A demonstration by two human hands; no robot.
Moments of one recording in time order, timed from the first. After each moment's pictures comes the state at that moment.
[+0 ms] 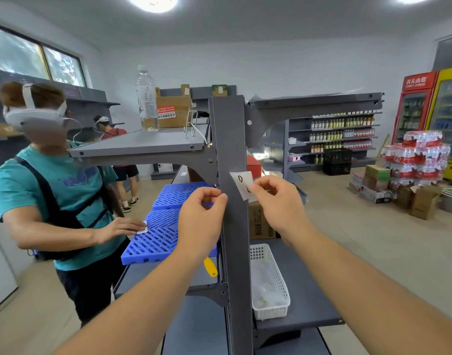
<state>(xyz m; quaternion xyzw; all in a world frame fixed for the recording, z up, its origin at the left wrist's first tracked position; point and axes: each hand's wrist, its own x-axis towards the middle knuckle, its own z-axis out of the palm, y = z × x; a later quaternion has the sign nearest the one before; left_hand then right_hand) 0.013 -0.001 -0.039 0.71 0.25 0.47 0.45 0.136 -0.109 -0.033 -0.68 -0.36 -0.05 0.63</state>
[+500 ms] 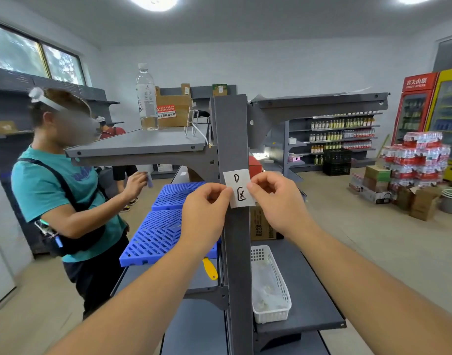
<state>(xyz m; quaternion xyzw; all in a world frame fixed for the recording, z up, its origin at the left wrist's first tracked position) 0.028 0.010 -0.033 0.72 0.21 0.47 0.46 0.145 -0.105 -0.028 -0.68 -0.44 -0.08 0.58</state>
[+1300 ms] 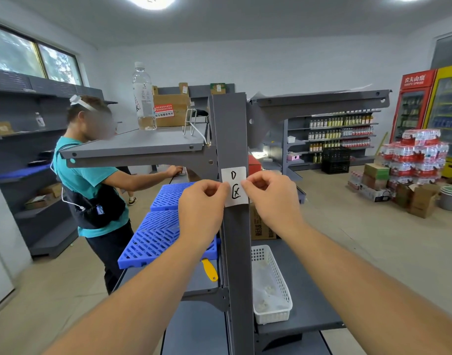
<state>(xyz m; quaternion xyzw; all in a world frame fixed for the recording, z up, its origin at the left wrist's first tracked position) 0.035 0.016 -0.025 0.75 0.26 0.48 0.38 0.155 -0.080 -0.033 -0.71 -0.39 -0.17 0.56</state>
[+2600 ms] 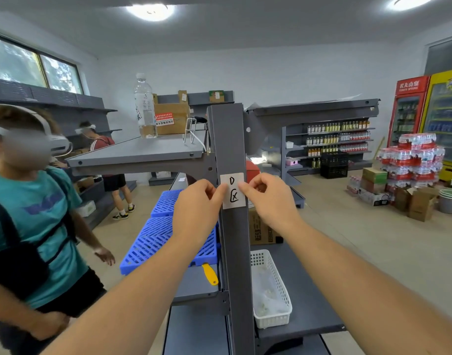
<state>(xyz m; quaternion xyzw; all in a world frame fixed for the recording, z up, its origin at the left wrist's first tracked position) 0.035 0.034 -0.019 0.83 0.27 0.45 0.20 0.162 -0.081 -0.027 -0.74 -0.38 -0.11 0.55</state>
